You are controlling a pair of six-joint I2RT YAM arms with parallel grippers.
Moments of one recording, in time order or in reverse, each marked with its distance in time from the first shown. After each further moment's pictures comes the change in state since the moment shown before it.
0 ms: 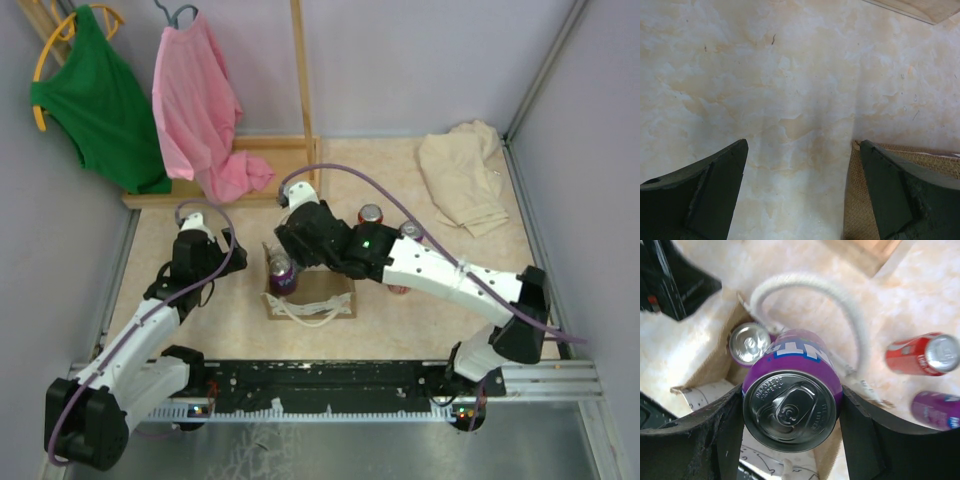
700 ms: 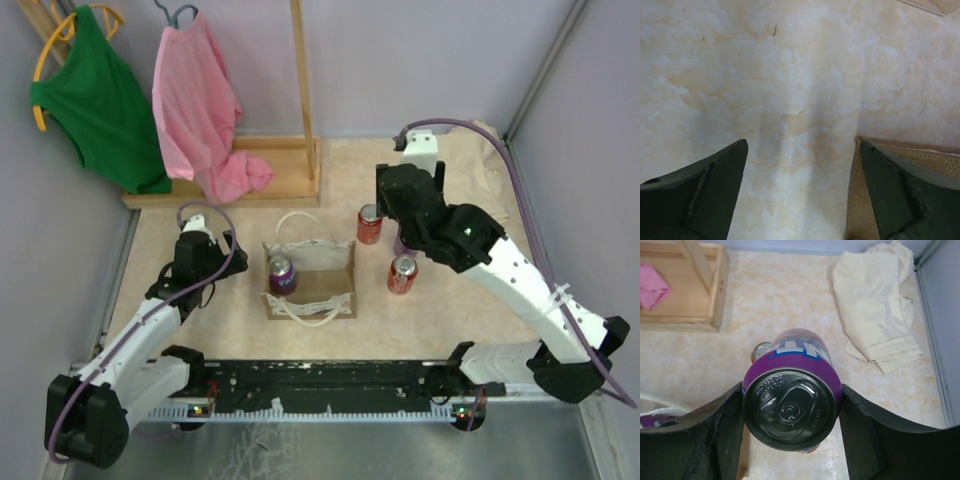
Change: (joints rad) left arm 0.000 0.013 -0.014 0.001 0.002 -0.004; right arm -0.235 -0.310 0.078 -0.177 0.425 0.067
